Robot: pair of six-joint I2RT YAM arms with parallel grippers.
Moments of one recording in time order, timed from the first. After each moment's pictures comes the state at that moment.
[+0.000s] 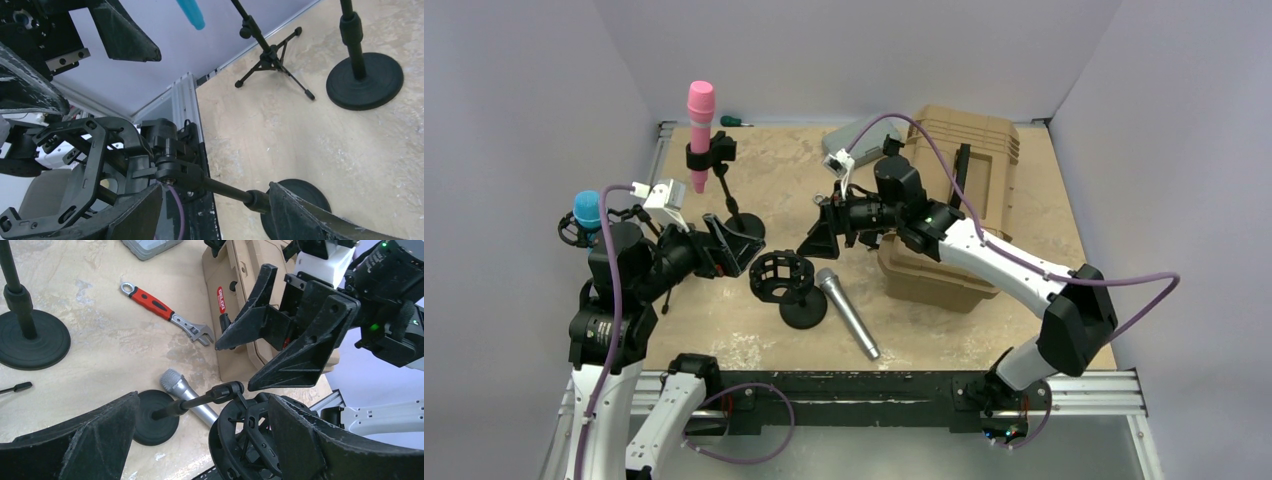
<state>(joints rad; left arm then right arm) -0.11 0.62 1.09 -0.77 0.47 -0.44 0.76 1.51 1.24 -0.03 -0.71 0.41</state>
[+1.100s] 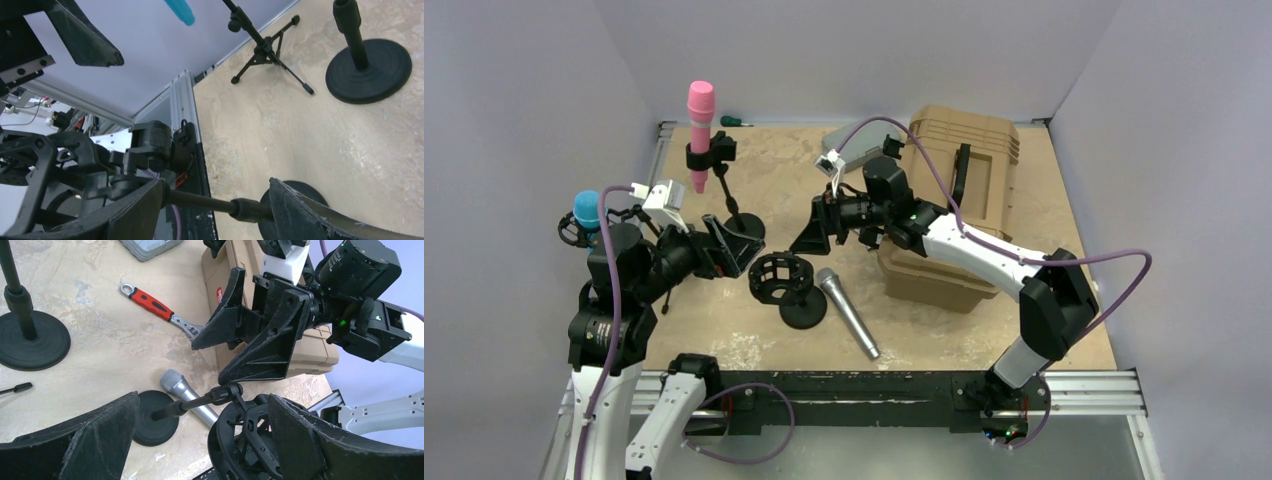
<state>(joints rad) -0.11 0.62 1.09 -0.77 0.47 -0.44 0.76 1.63 1.25 0.08 -0.75 0.47</state>
